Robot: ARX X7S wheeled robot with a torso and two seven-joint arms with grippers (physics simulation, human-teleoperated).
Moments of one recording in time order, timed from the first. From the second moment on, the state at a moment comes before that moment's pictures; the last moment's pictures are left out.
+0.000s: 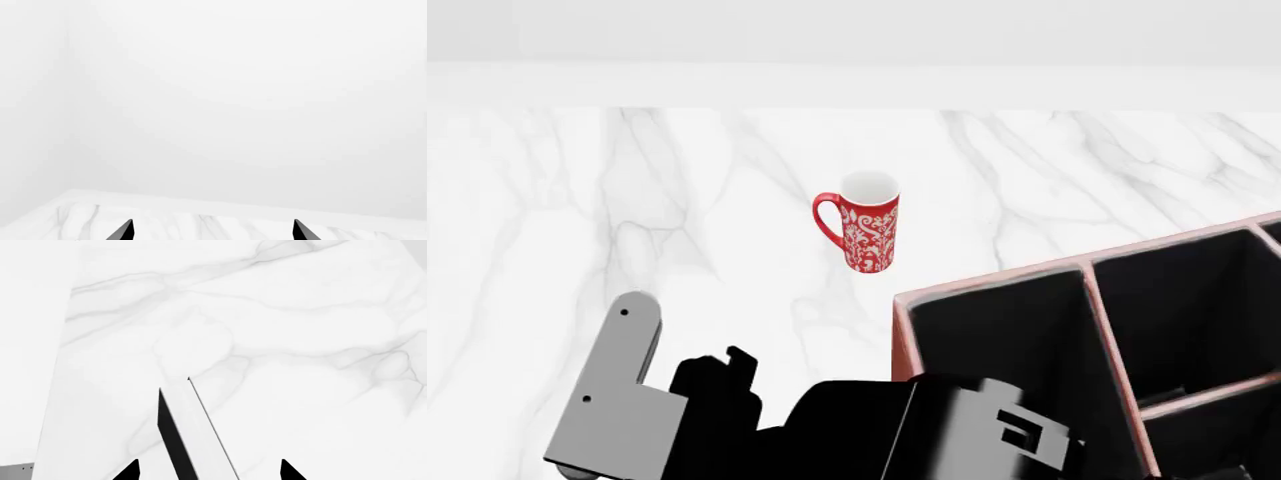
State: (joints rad) left arm -0.55 -0.74 -0.45 0.82 -1.45 -1.08 -0.79; right arm 1.25 0.38 -1.16 -0.27 0.93 1.00 -0.26
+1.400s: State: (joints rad) left arm -0.53 -0.77 -0.44 0.83 -1.46 -1.04 -0.80; right arm 1.16 0.31 -1.26 -0.16 0.84 0.94 -0.23
